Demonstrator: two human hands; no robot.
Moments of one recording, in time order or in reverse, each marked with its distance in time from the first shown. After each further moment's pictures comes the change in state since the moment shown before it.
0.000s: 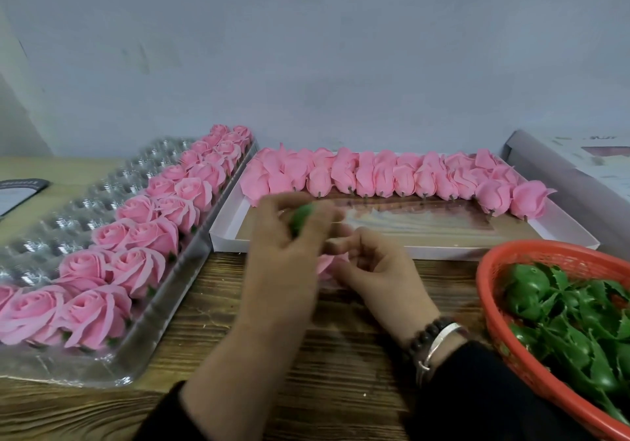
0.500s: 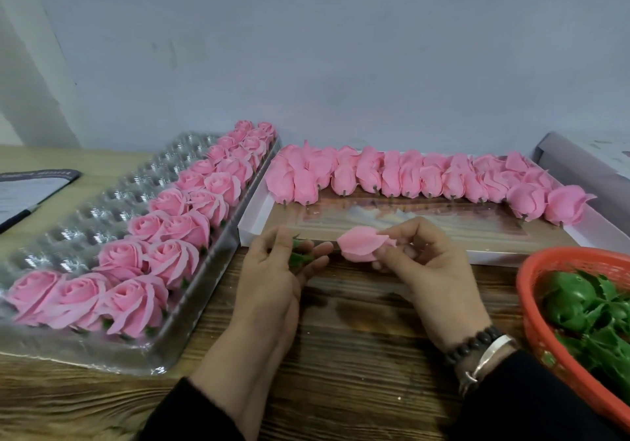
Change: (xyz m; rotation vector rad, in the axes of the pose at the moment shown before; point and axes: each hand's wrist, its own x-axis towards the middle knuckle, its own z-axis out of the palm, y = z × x) left_hand 0.023 -0.034 -0.045 -0.294 0.233 -0.288; right_hand -0.003 -0.005 -0.006 0.056 0.143 -0.095
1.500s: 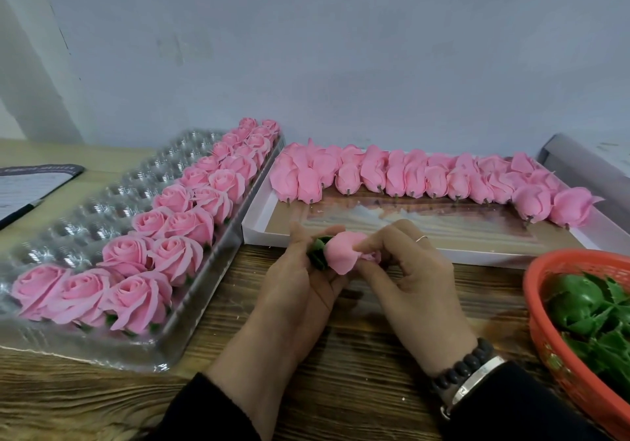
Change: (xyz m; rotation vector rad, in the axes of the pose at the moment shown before) left_hand -0.003 -0.009 0.005 -0.185 -0.195 -0.244; right_hand -0.012 -0.005 0.021 -0.577 -0.019 -0.420
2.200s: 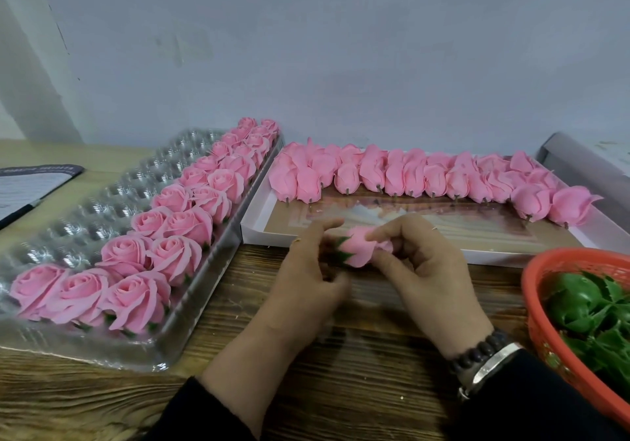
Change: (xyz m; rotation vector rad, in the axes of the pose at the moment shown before) left_hand -0.009 0.004 -0.010 1.144 -0.188 0.409; right_hand 0.007 0.016 -0.011 0.197 -0.078 0.168
